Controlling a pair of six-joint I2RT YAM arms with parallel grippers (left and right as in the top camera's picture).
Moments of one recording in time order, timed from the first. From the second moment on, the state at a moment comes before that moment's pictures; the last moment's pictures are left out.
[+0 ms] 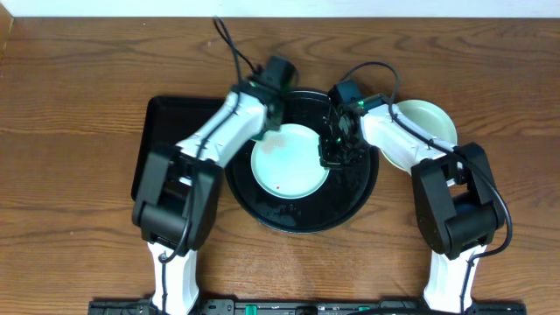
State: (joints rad) left arm -0.41 2.06 1.54 -0.73 -0.28 -0.25; right arm 0.41 2.06 1.39 -0.86 -0.30 0.38
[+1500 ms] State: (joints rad) left arm -0.33 1.93 1.69 -1.02 -0.01 -0.28; right arm 0.72 1.52 1.35 -0.96 0.82 0.33
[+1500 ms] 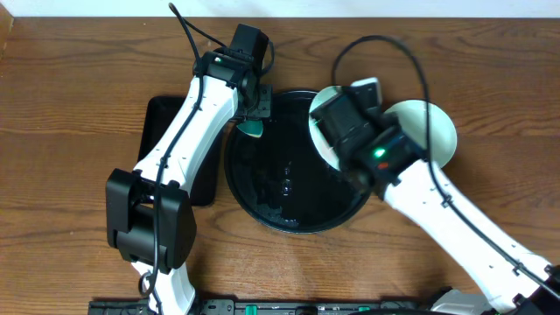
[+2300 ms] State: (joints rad) left arm -0.33 1.93 1.69 -1.02 -0.01 -0.28; right arm 0.85 1.52 1.35 -0.98 1.17 0.53
